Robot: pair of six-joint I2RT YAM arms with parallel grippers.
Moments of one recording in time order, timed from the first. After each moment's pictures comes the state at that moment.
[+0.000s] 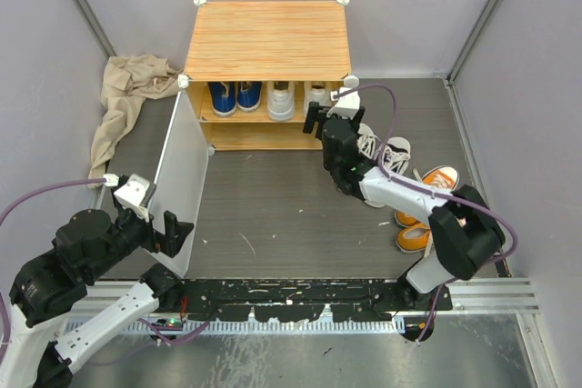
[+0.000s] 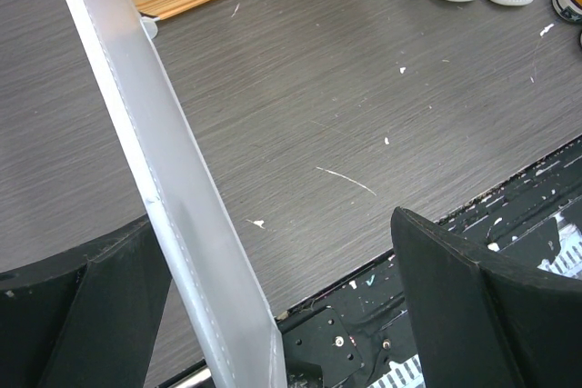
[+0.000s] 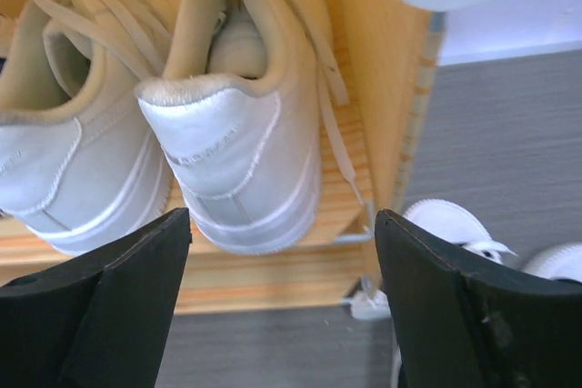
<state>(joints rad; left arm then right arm) -0.73 0.39 1.09 -1.12 -0.17 -0.16 0.66 1.56 0.94 0.57 0.70 0.20</state>
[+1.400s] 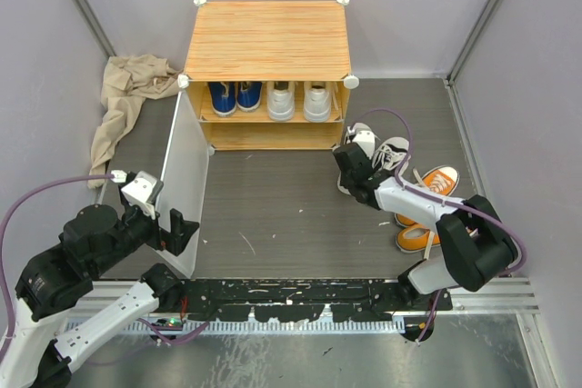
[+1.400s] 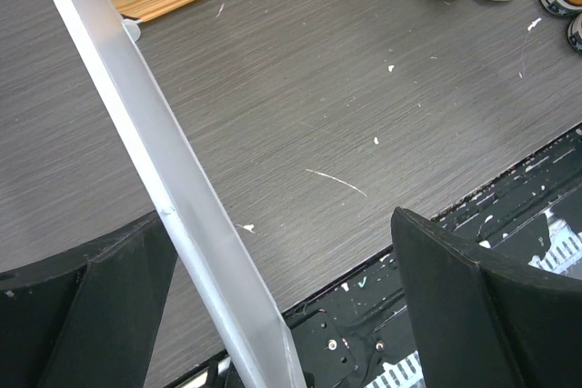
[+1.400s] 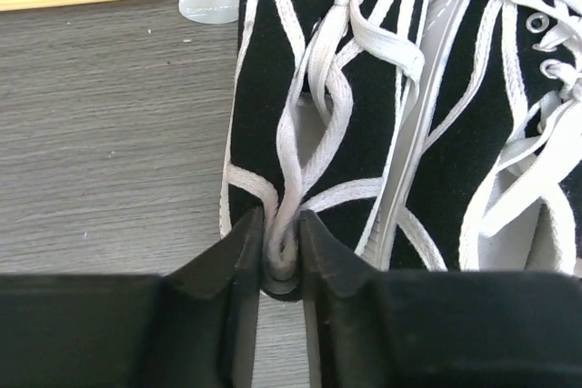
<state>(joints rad) -0.73 0.41 1.08 -1.09 -0.14 -0.16 0.56 1.43 0.75 -0.15 0.49 0.48</state>
